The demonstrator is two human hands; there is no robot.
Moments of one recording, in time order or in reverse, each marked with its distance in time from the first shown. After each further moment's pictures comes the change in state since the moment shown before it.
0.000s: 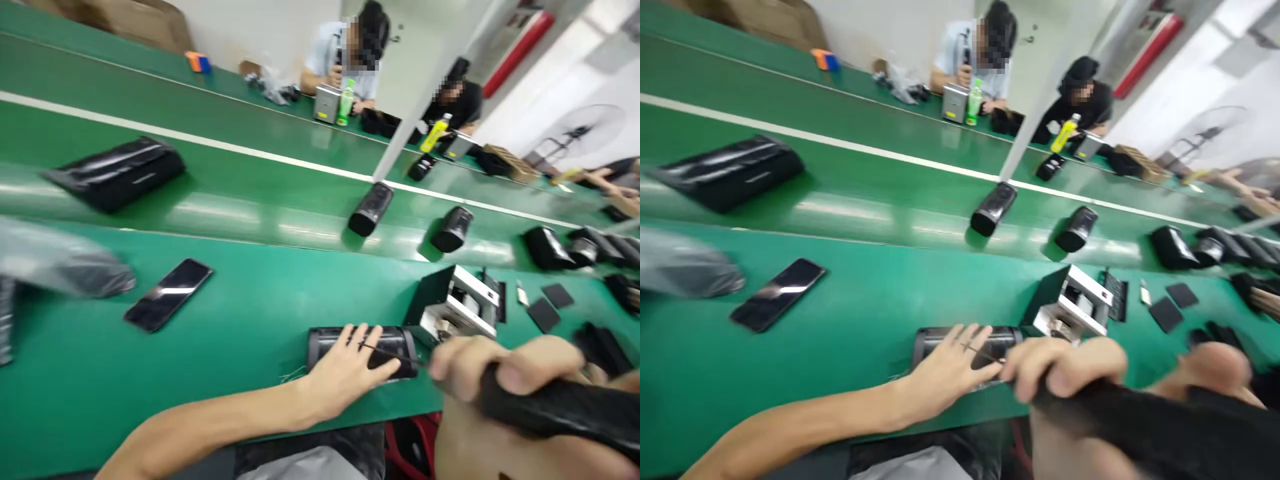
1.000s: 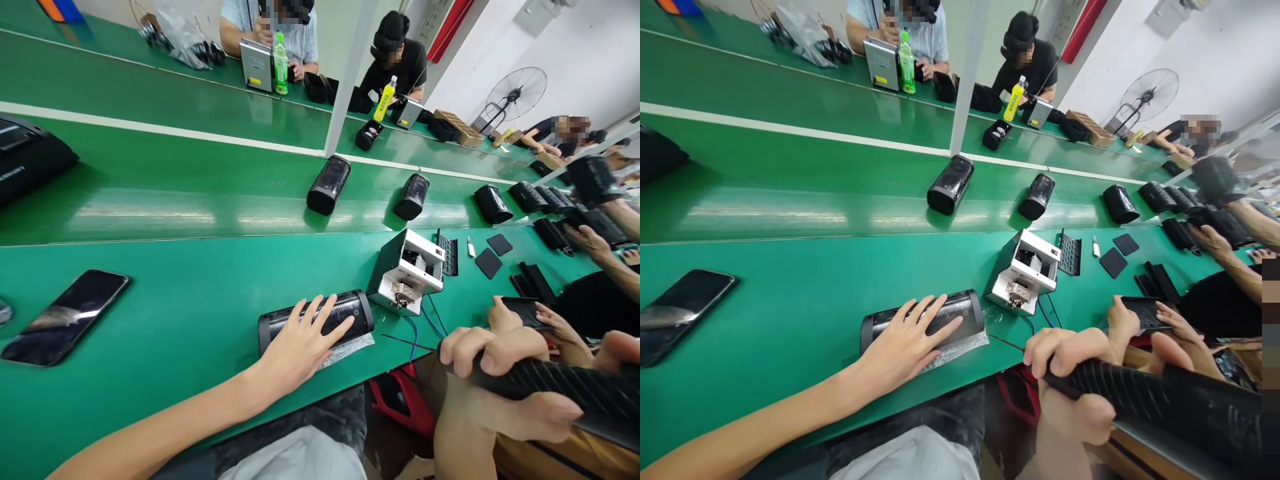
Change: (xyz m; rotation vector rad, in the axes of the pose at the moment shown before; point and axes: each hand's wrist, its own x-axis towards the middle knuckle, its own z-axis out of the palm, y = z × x) left_hand 0.007 0.001 -0.004 0.157 -0.121 -0.040; right_hand -0.023 -0.028 -0.089 -0.219 0.144 -0.031
